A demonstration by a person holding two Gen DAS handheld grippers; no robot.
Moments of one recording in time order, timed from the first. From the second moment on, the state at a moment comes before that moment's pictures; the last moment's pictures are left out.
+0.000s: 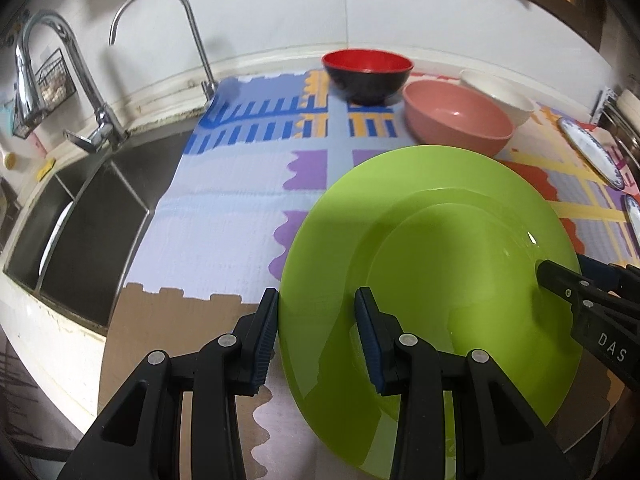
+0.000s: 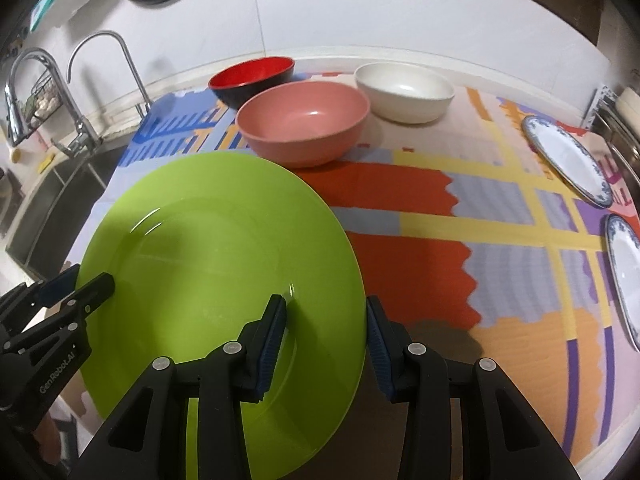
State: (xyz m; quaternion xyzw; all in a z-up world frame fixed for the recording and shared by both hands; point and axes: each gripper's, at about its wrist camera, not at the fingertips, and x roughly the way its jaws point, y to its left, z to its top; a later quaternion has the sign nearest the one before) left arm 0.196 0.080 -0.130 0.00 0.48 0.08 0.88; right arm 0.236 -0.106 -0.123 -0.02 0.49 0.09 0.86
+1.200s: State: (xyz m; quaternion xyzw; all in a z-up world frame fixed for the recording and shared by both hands) left arm 0.191 0.081 -0.100 0.03 0.42 0.07 0.90; right arm 0.242 -0.105 -0.127 0.00 0.50 0.08 0.86
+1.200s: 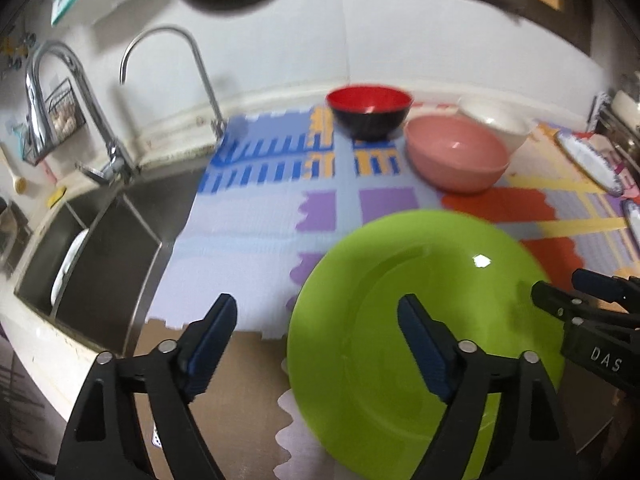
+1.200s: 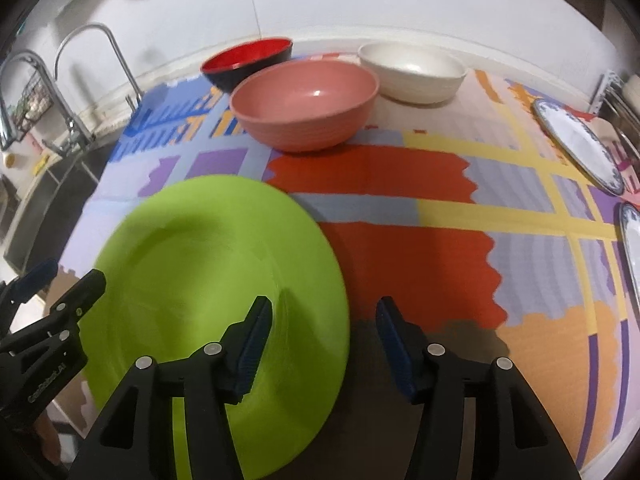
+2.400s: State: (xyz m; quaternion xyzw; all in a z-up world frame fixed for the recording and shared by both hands) left arm 0.188 -0.106 -0.008 0.07 0.28 -0.12 0.95; right arm 0.147 -0.276 -0.019 0.06 0.34 -0.12 0.93
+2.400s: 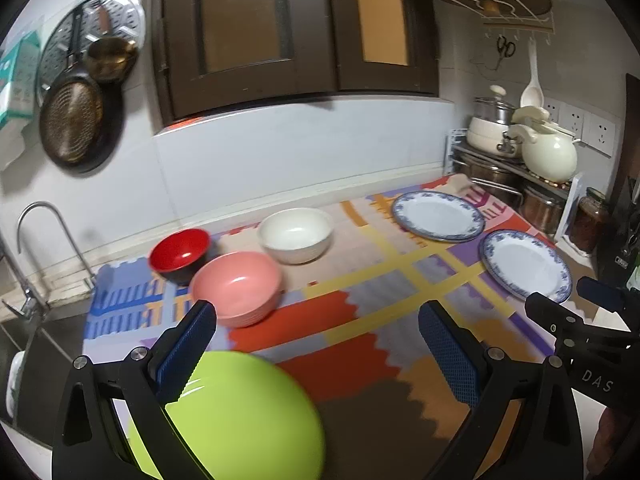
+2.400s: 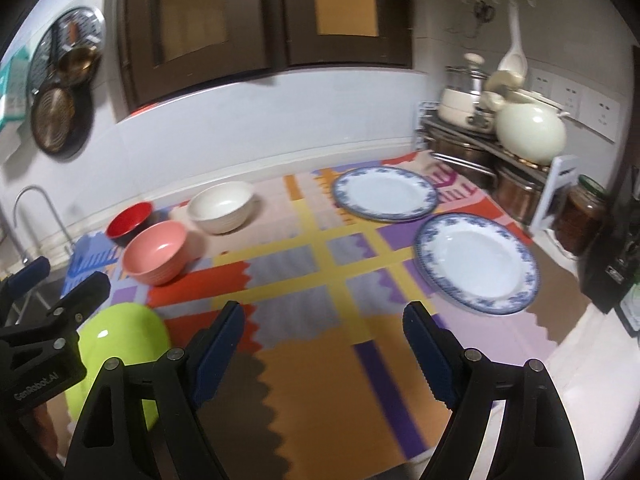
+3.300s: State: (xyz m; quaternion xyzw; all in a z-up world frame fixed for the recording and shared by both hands) left arm 0.251 -0.307 -0.031 0.09 0.31 -0.21 0.92; right arm 0.159 -0.461 -0.037 0.10 0.33 -0.24 0.91
